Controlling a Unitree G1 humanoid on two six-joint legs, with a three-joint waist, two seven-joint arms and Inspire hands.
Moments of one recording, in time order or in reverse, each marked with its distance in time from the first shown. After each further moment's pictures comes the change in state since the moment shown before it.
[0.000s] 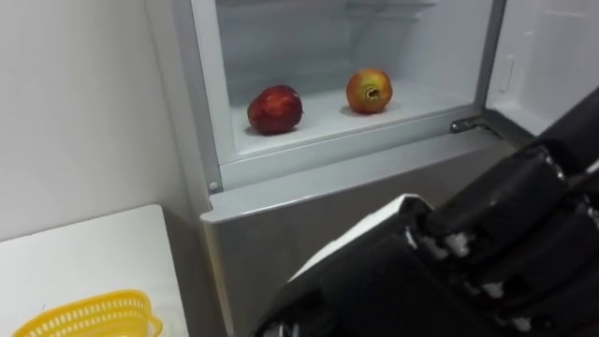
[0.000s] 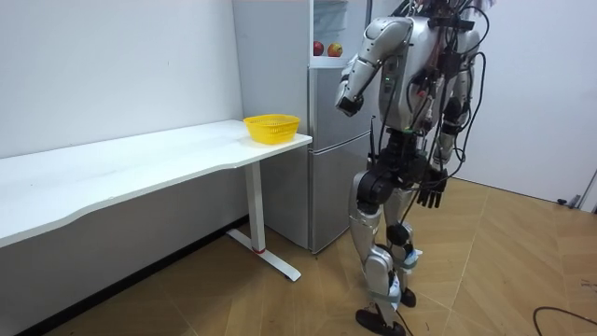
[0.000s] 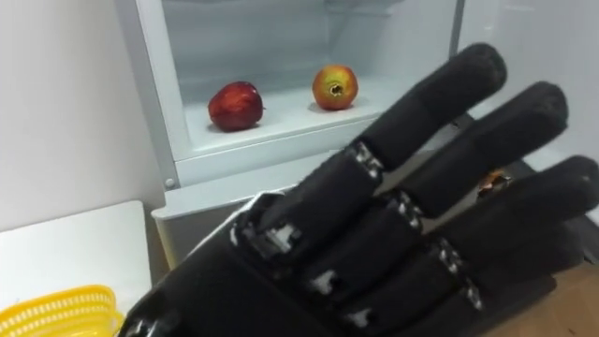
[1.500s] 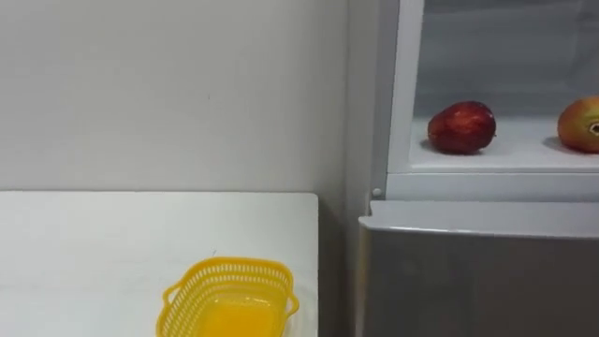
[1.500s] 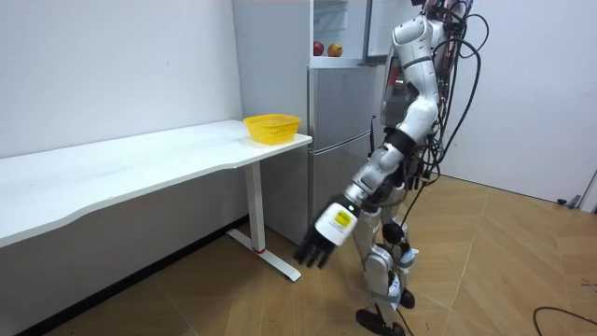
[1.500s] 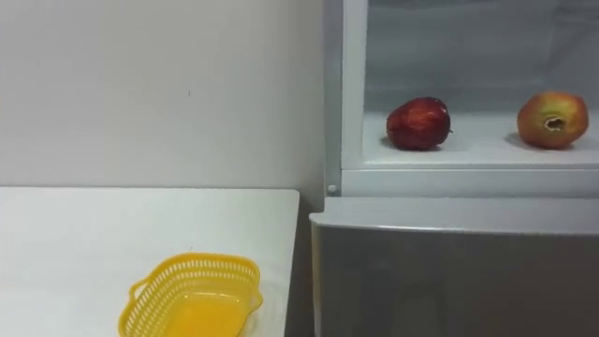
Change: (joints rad) left arm 0.730 -0.064 0.758 1.182 0.729 -0.085 0.929; right arm 0.143 0.038 -0.314 -0.049 -0.065 0.017 -0.094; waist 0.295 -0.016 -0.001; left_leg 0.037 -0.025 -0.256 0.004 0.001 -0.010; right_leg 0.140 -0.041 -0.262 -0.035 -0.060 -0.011
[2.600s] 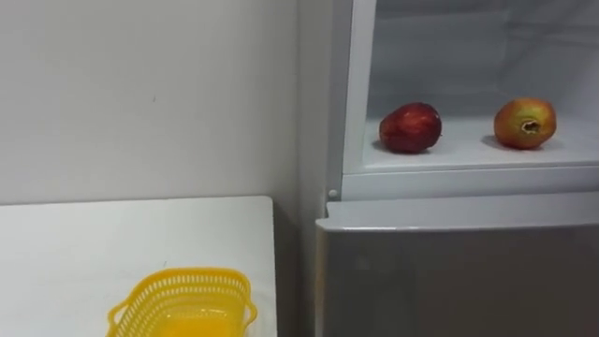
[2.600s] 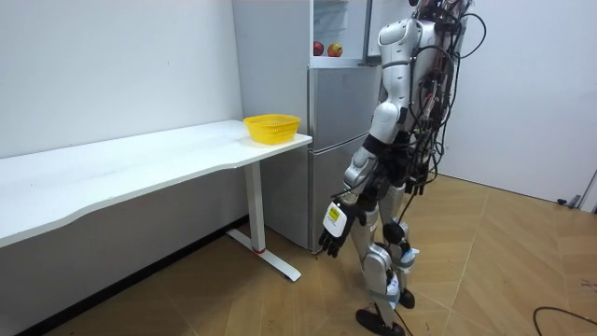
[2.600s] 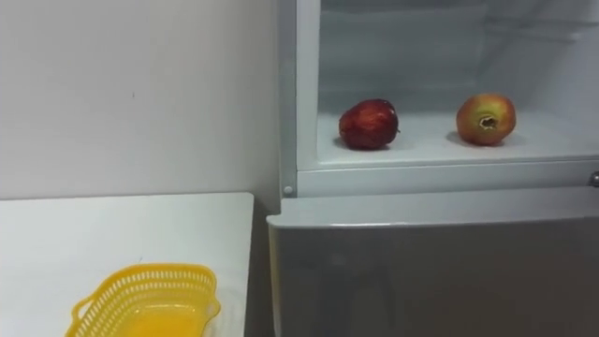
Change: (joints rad) left arm -0.159 0.001 -0.290 0.302 0.623 0.171 -0.282; right arm -0.029 0.043 0.085 -0.040 0.134 0.024 -0.086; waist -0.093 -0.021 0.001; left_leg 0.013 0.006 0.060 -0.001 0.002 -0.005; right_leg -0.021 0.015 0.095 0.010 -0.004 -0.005
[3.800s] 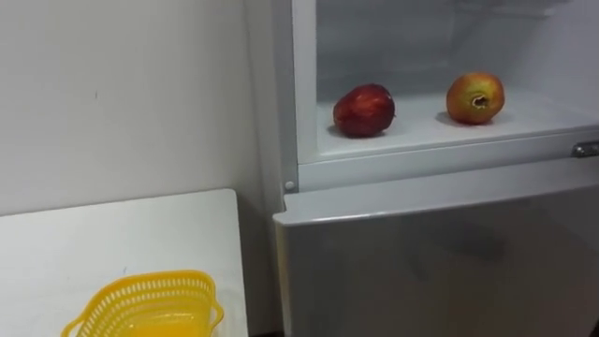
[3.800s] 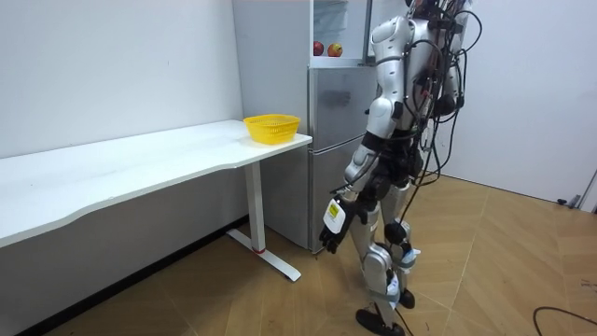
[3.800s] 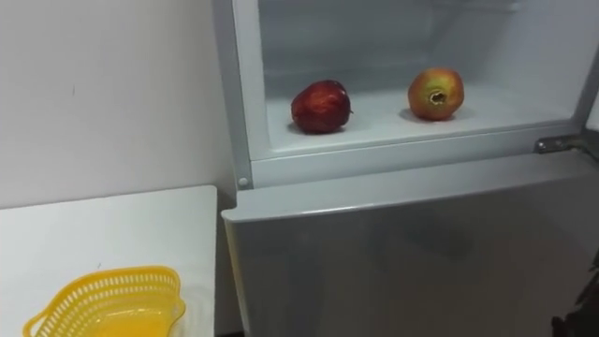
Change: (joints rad) left arm 0.039 -0.018 -0.010 0.066 -0.033 -0.146 0.025; right arm 0.174 0.045 -0.002 -1.296 0.093 -0.267 -0.378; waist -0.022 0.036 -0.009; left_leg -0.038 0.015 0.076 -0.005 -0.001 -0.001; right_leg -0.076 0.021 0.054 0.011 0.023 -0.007
